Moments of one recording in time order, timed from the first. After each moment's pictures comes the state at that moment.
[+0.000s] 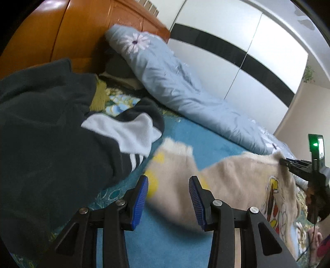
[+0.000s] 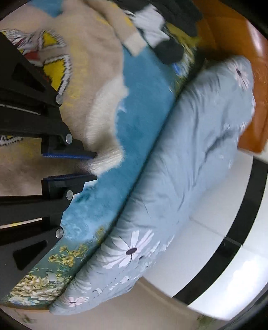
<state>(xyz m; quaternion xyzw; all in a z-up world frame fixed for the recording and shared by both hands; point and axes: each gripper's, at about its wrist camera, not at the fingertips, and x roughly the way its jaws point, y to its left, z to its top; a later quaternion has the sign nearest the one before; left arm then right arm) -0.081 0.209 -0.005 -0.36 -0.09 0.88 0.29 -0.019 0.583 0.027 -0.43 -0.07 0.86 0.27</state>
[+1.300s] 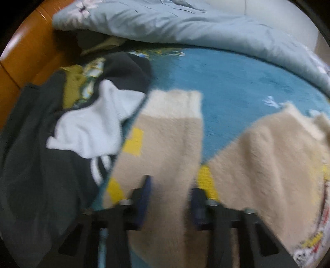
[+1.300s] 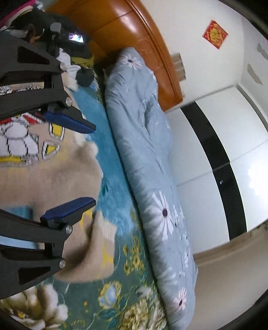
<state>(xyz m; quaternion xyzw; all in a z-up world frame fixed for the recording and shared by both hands) -0.133 0.381 -0.040 -0.50 0.21 0.83 0.14 0.167 0.597 0.012 -0.14 0.25 0.92 0.28</state>
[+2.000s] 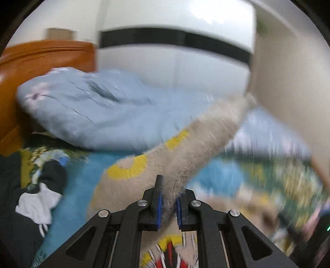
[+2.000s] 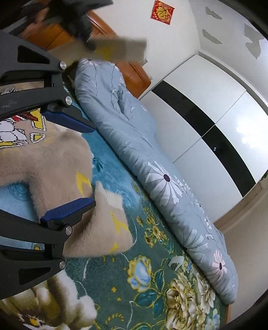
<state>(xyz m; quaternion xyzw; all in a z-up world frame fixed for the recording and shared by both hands) 0.000 0.504 0.090 -0.31 0.11 0.85 0.41 0.215 0.653 -0.017 -0.07 0.39 0.87 0.30</state>
